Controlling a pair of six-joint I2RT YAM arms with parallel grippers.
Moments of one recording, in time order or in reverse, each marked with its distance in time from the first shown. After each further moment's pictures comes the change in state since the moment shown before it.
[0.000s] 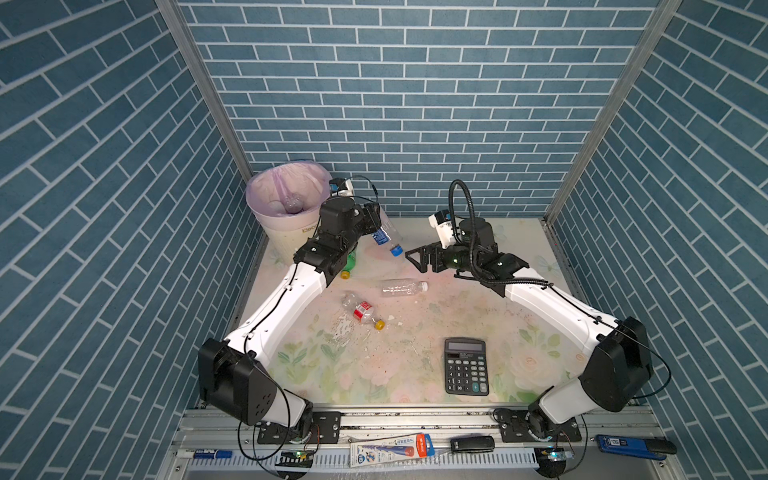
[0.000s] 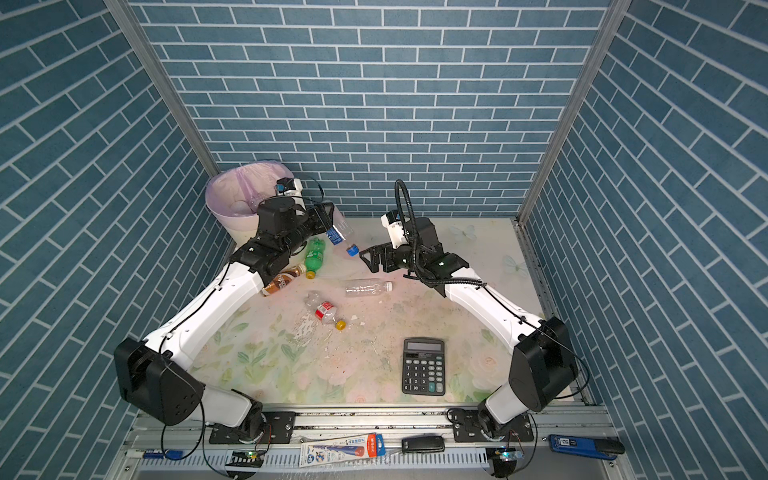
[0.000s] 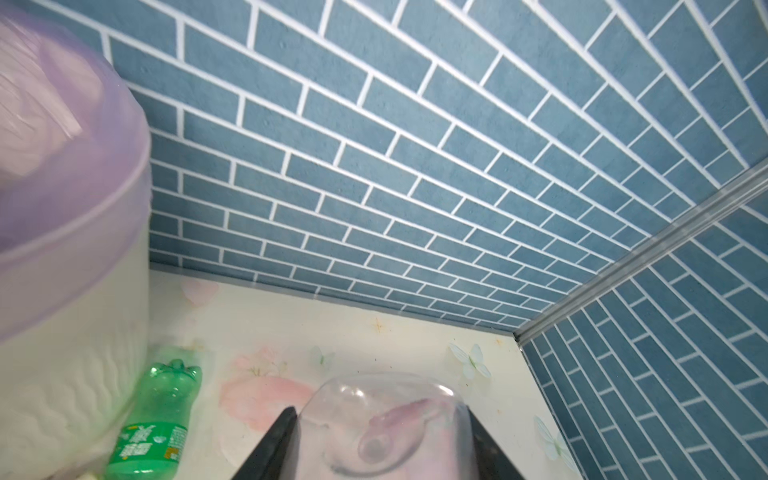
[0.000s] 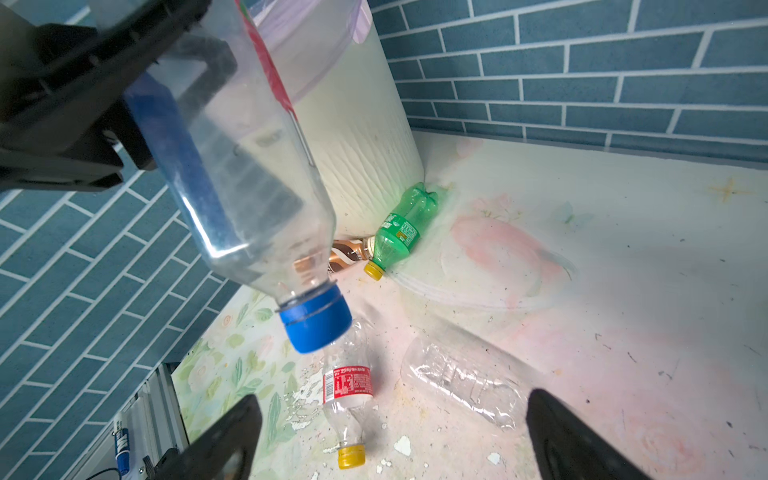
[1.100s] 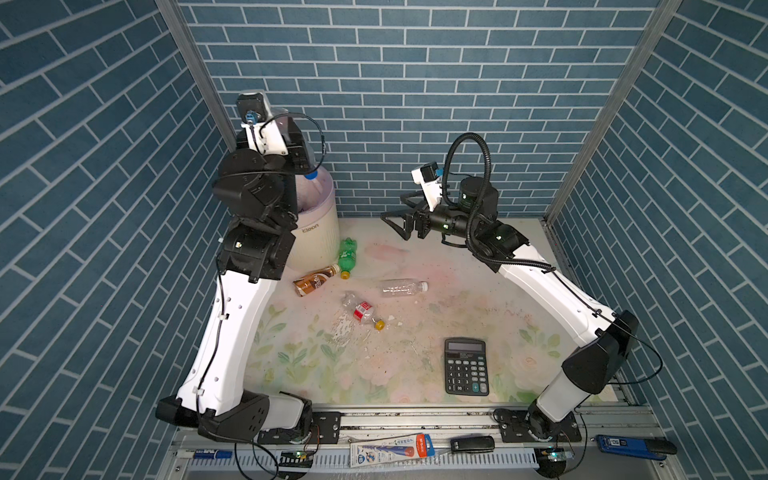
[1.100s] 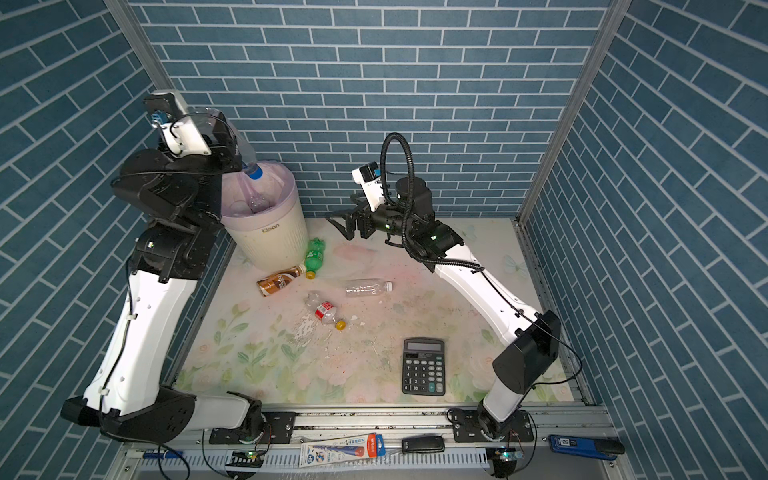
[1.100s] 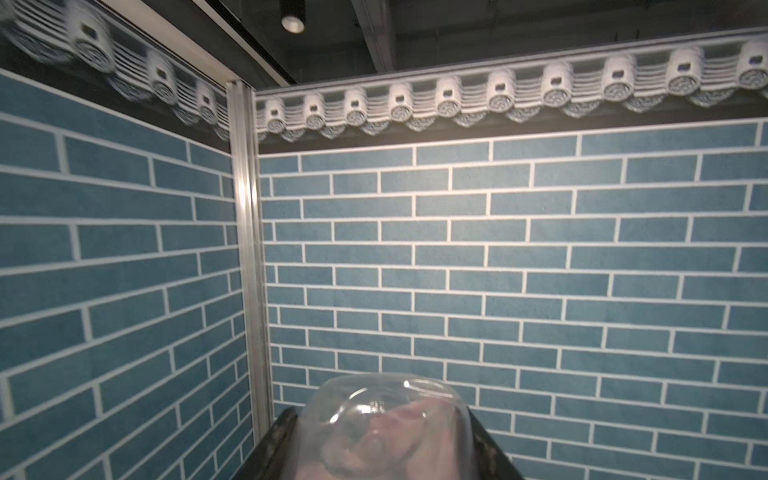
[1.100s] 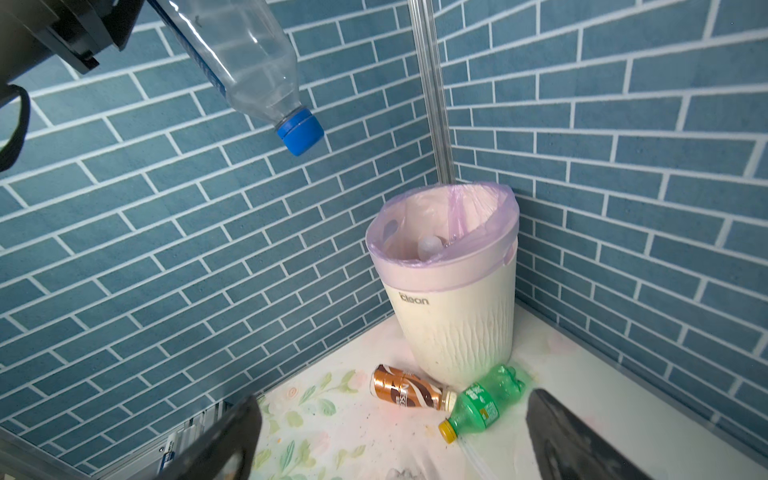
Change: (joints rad) left arm 0.124 -0.083 0.534 0.026 -0.342 0.674; right arm 0.069 0.148 0.479 0.051 -0.163 -0.126
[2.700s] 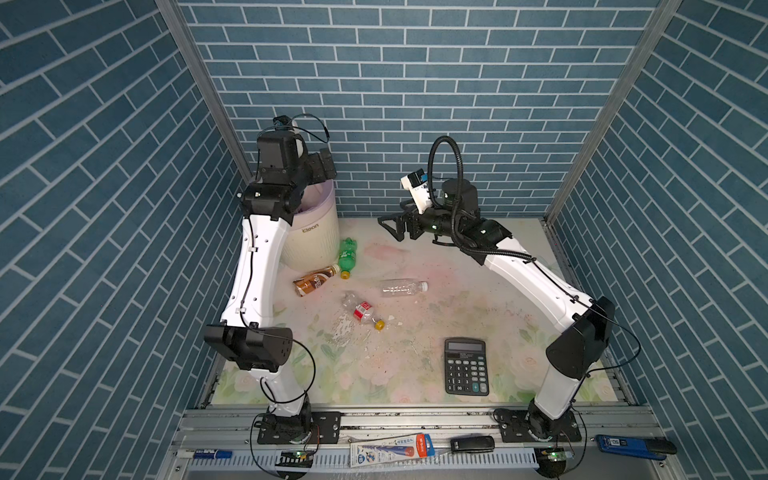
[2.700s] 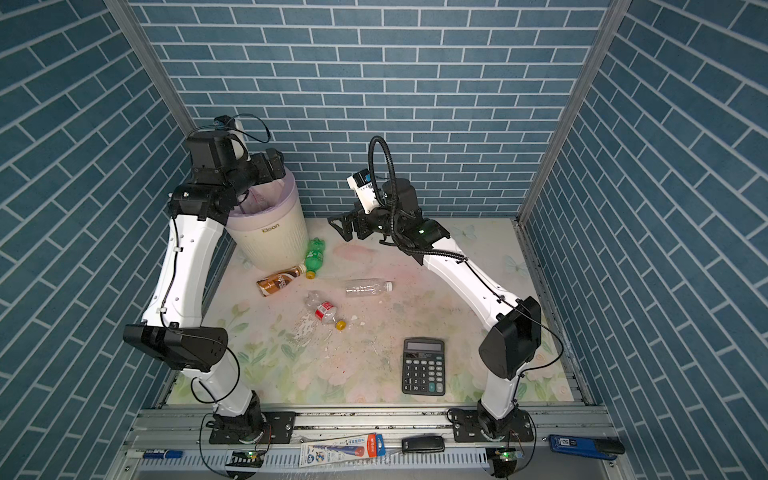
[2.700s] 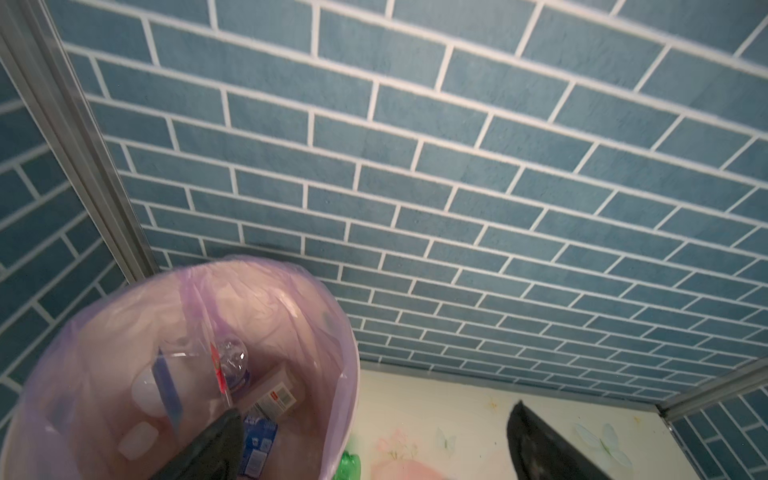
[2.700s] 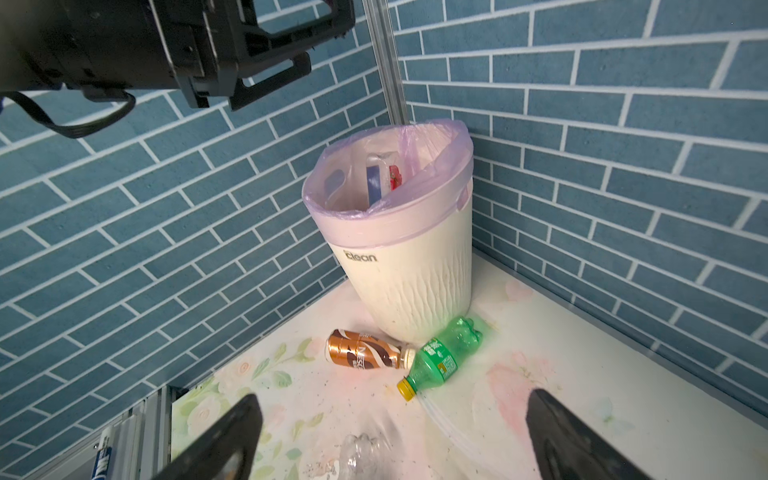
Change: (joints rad) left arm 0.173 0.378 0.239 -0.573 0.418 -0.430; right arm -0.017 0.078 0.011 -0.126 0.121 -0.054
